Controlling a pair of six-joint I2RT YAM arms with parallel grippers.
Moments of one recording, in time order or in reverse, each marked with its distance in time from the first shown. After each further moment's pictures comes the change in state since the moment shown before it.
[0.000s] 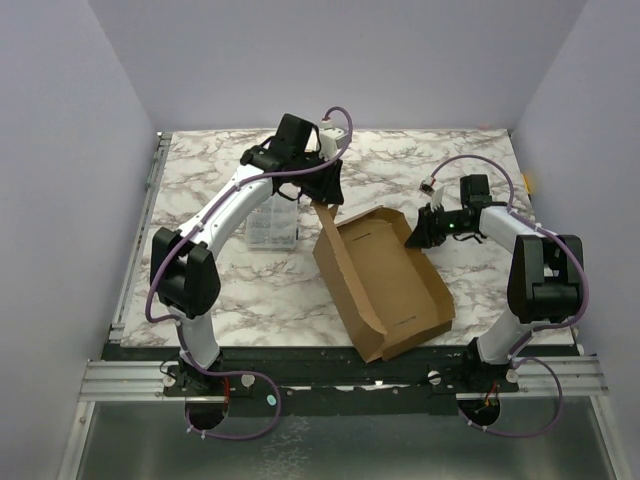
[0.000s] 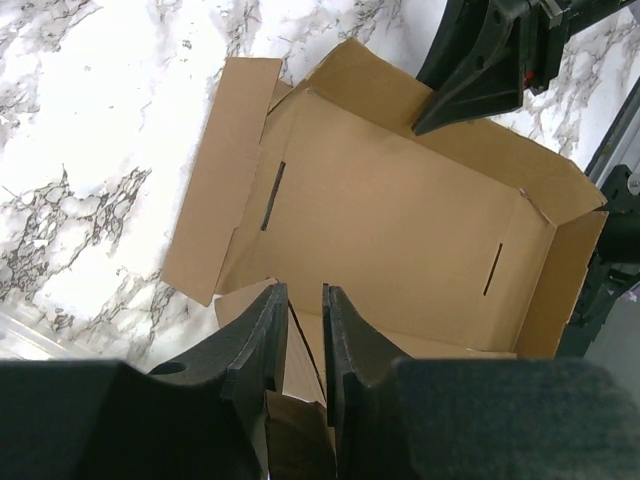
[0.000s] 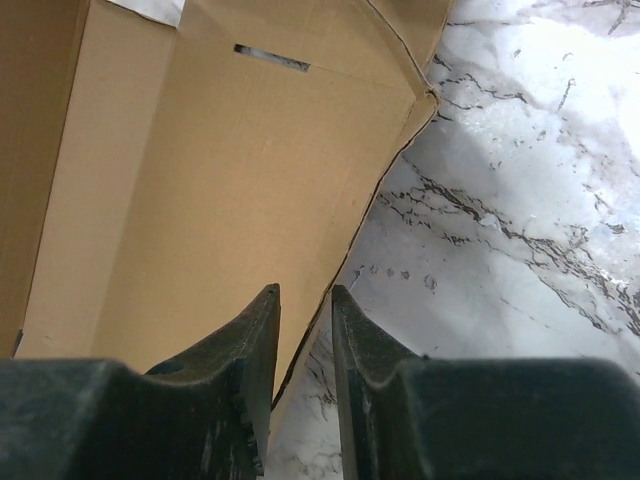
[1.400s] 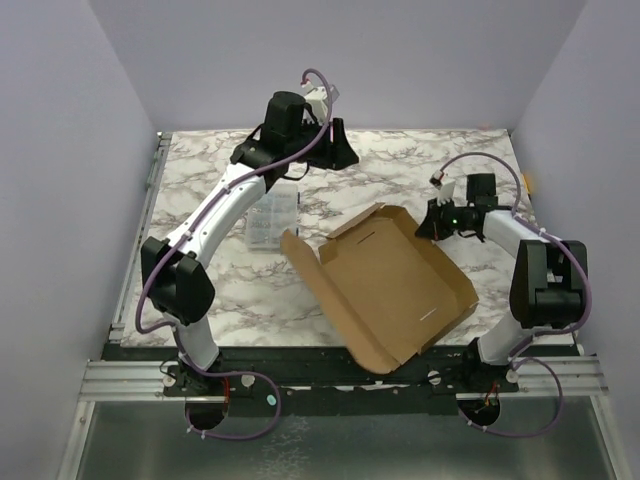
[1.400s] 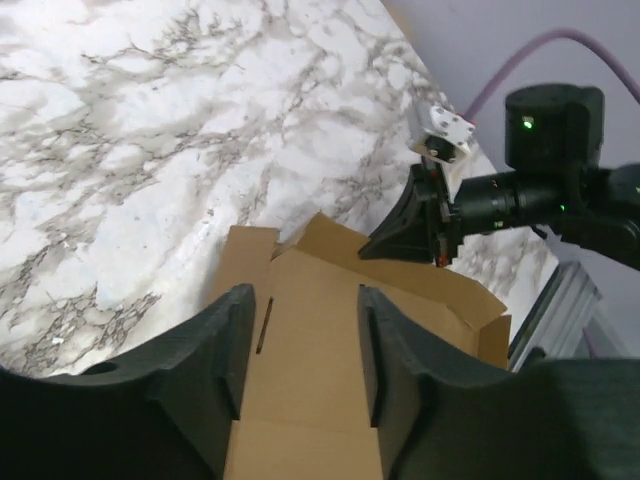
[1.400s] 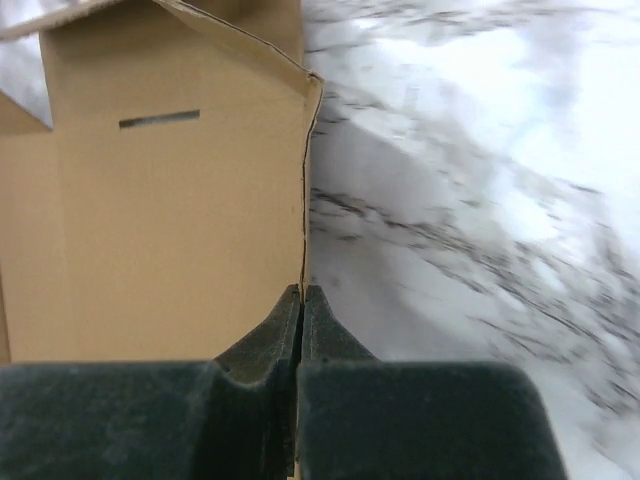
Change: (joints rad) left arm -0.003 -0.056 0.035 0.290 -0.108 -0.322; right arm -0.003 -0.027 -0.035 0.151 0.168 0.124
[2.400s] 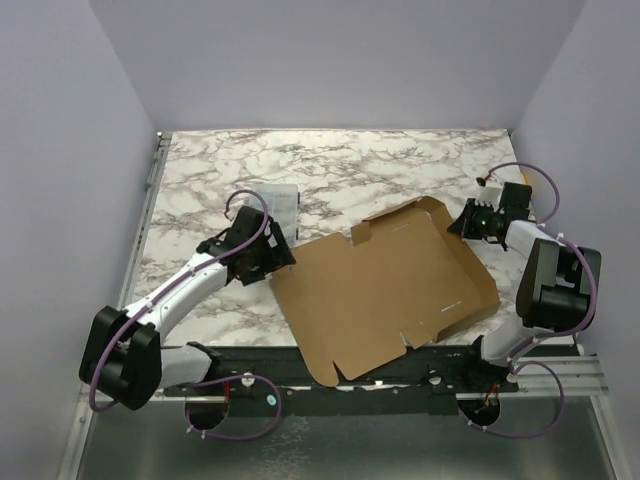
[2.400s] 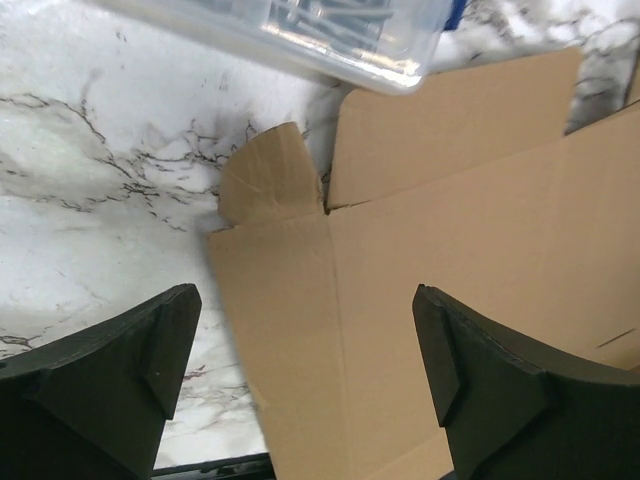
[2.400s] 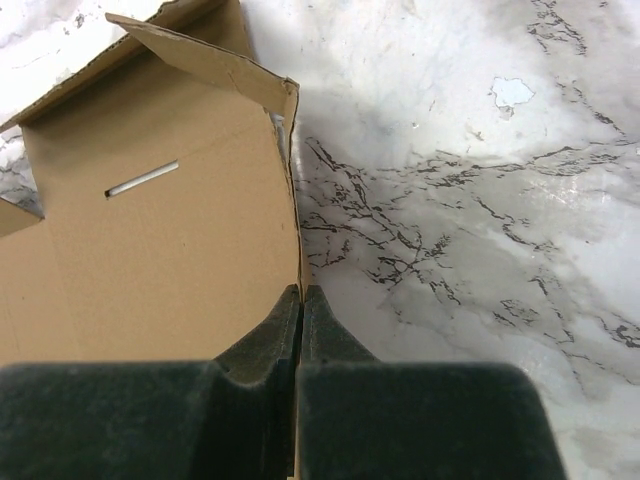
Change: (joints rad) left arm 0.050 -0.571 -0.981 -0.129 -0.470 -0.537; right arm -0.248 -0.021 -0.093 0.194 0.134 0.251
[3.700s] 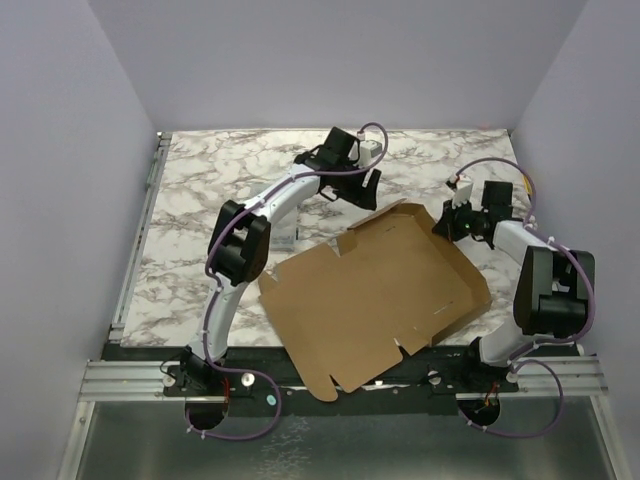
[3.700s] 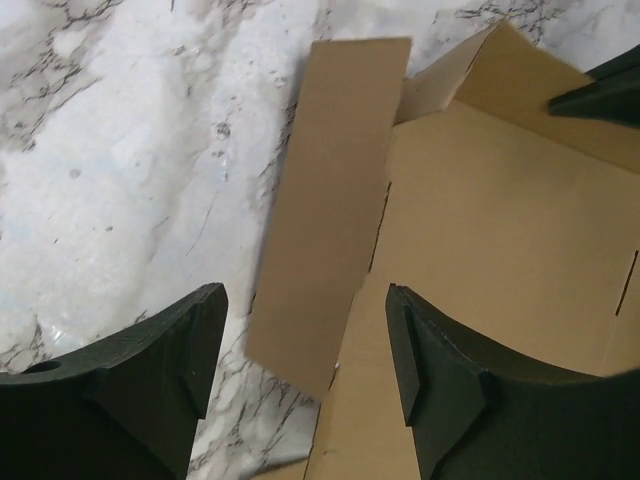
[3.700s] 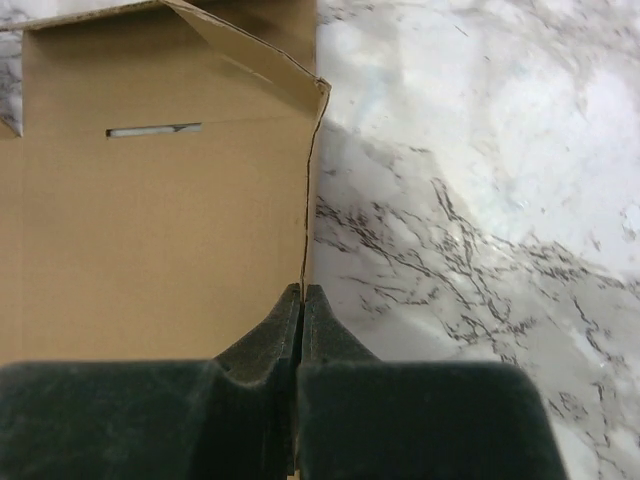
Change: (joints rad) left arm -0.111 1.076 1.228 -0.047 0.449 0.784; right arm 0.106 -0.032 -0.008 -0.028 -0.069 -0.295
